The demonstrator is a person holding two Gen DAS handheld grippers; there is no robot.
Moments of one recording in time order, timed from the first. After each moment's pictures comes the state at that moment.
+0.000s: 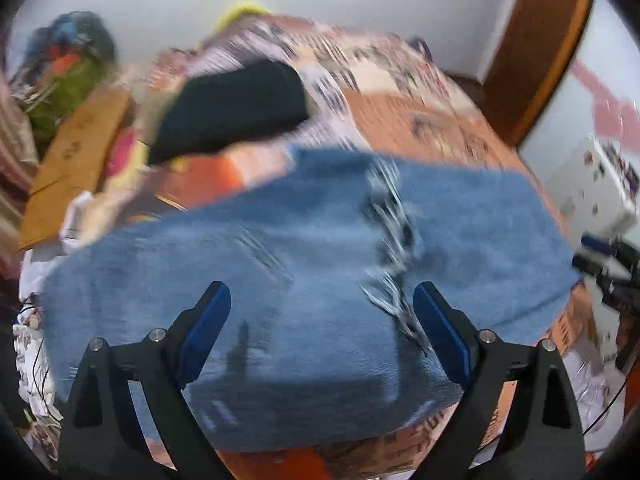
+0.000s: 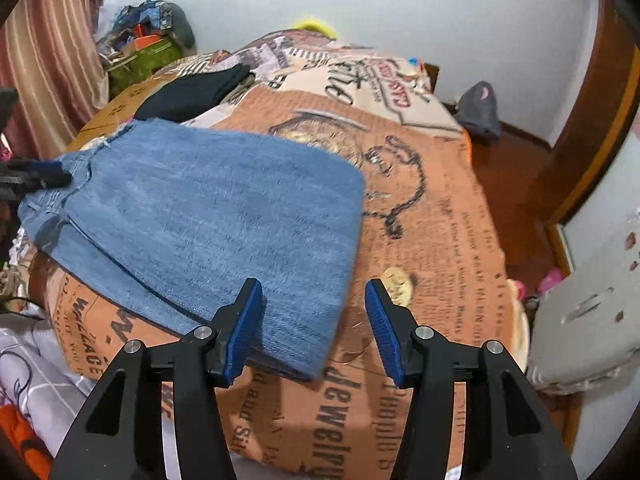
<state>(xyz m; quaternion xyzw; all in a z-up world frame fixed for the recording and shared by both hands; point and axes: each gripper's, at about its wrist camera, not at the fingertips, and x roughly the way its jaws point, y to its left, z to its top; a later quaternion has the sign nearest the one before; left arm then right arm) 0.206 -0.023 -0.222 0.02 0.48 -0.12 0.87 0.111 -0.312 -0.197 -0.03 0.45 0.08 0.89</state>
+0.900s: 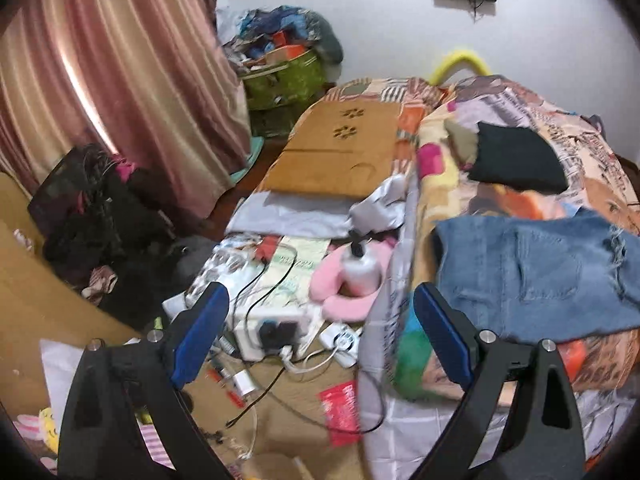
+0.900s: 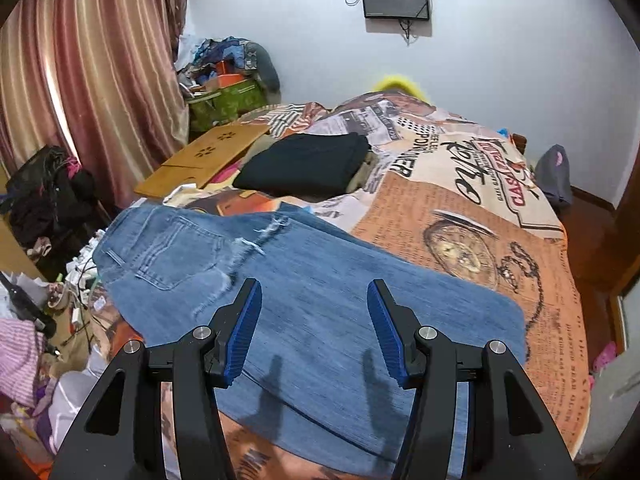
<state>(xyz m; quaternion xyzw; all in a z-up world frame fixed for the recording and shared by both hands) 0.049 0.266 -0.125 0.02 0.42 0.21 0.88 0.150 -0.191 -0.163 -0.01 0.36 0.22 0.91</state>
